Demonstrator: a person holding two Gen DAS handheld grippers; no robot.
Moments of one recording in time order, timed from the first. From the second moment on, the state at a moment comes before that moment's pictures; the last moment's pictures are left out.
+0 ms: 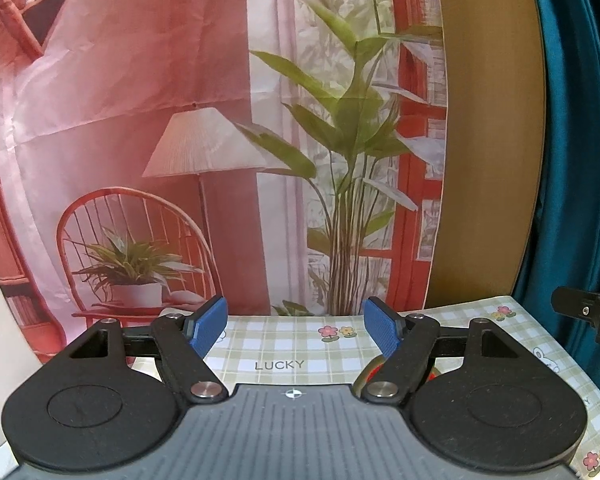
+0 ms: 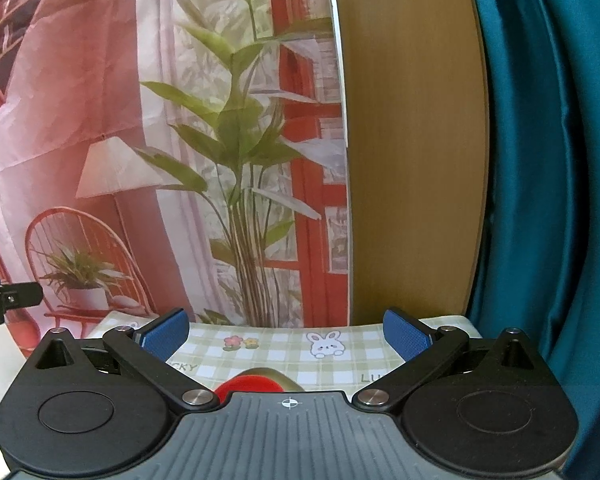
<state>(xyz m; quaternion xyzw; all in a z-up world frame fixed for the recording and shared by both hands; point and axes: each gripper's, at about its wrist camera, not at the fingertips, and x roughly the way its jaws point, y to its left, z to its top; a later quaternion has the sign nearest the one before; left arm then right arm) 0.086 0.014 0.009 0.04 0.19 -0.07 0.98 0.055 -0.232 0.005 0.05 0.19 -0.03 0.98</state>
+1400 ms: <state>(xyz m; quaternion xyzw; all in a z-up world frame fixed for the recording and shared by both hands) 0.067 0.013 0.015 0.02 0.18 -0.07 0.98 0.022 -0.231 0.023 0.05 0.16 -0.03 0.99</state>
